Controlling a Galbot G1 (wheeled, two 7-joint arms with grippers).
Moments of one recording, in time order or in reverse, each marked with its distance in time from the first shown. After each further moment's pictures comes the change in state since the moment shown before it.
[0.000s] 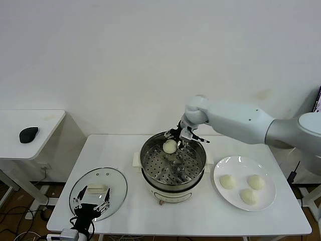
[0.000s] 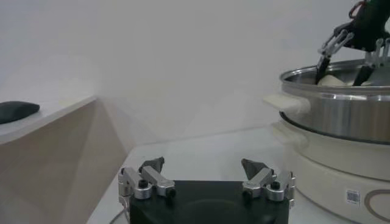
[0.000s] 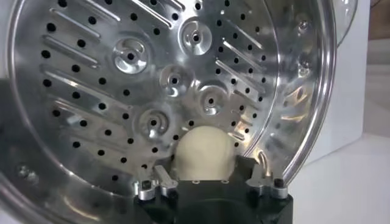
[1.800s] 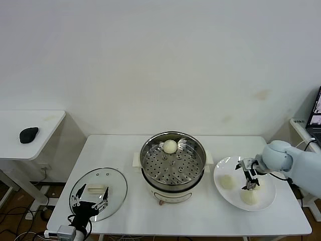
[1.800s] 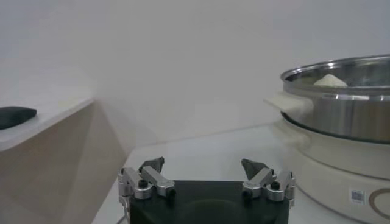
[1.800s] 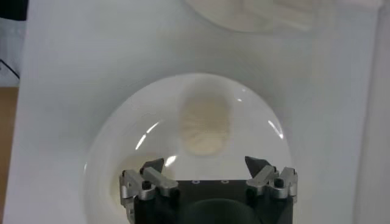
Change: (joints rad) left arm -0.017 0.033 -0.013 0.004 -0.023 0.028 0.017; right arm -0.530 -0.612 0.368 0.255 0.104 -0.627 -0.010
